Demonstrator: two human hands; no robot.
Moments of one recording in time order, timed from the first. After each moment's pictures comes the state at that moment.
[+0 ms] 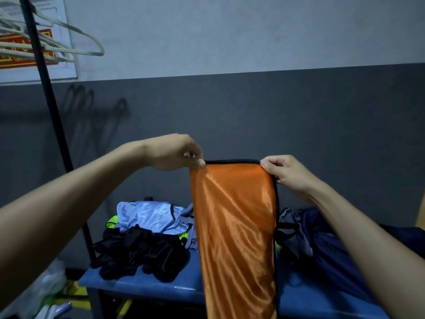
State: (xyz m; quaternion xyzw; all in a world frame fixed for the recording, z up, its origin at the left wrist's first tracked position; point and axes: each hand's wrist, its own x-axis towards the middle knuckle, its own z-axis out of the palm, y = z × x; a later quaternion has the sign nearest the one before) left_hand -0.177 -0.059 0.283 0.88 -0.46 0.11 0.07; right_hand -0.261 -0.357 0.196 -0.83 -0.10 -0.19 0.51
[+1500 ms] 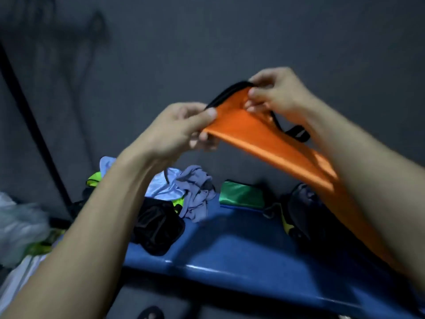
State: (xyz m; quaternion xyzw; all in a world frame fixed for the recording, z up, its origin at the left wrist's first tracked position) left_hand -0.119 -0.088 0.184 0.65 -0.37 -0.07 0.66; right_hand -0.108 -0.328 0.243 -0.82 -0.06 -0.23 0.52
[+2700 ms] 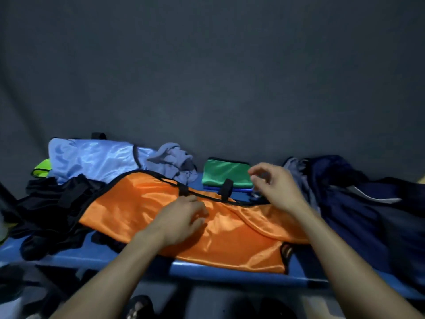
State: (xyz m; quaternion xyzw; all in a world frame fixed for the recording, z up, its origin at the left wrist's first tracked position) left_hand -0.045 -0.135 -0.073 0.88 -0.45 -0.02 0.18; right_hand -0.129 -0.405 -0.019 -0.92 0.06 -0.23 0.32
